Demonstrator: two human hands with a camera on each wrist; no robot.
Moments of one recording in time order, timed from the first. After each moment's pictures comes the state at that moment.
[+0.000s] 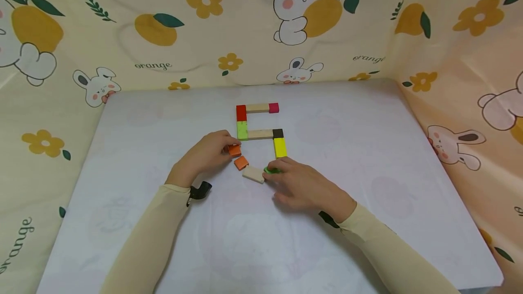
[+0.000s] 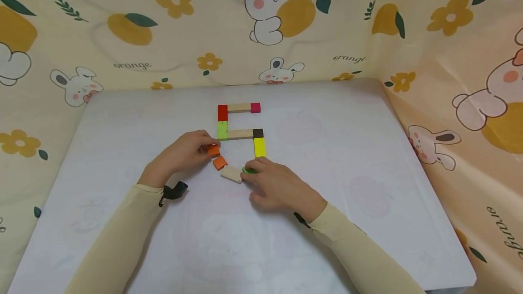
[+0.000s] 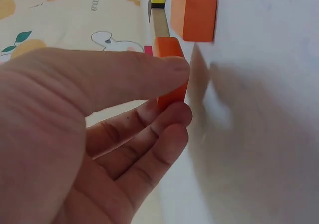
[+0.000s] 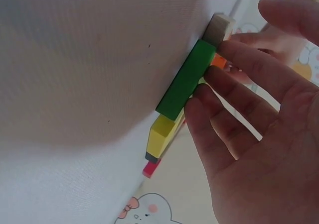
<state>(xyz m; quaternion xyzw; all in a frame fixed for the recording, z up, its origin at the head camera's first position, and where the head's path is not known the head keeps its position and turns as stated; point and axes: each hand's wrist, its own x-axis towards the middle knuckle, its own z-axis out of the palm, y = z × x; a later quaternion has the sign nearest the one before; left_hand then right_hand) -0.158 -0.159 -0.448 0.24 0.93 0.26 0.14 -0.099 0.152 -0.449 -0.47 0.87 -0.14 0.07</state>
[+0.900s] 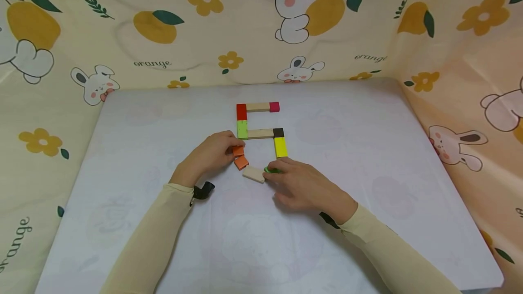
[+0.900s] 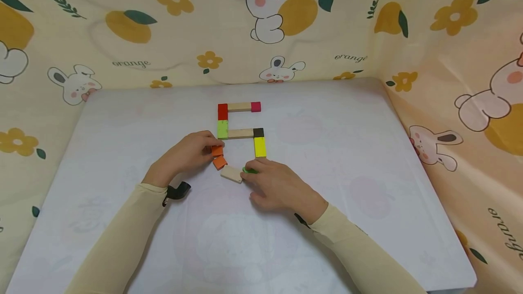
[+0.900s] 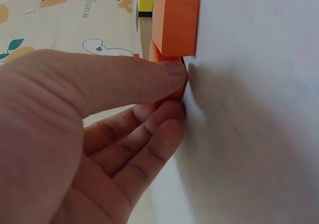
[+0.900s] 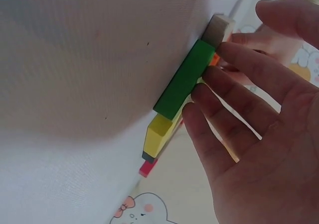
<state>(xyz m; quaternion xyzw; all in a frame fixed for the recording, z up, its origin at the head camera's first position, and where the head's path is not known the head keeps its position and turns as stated) -0.160 -0.150 -0.457 0.23 0.93 0.25 0.15 -0.097 0.150 -0.446 -0.47 0.87 -0.13 0.06</state>
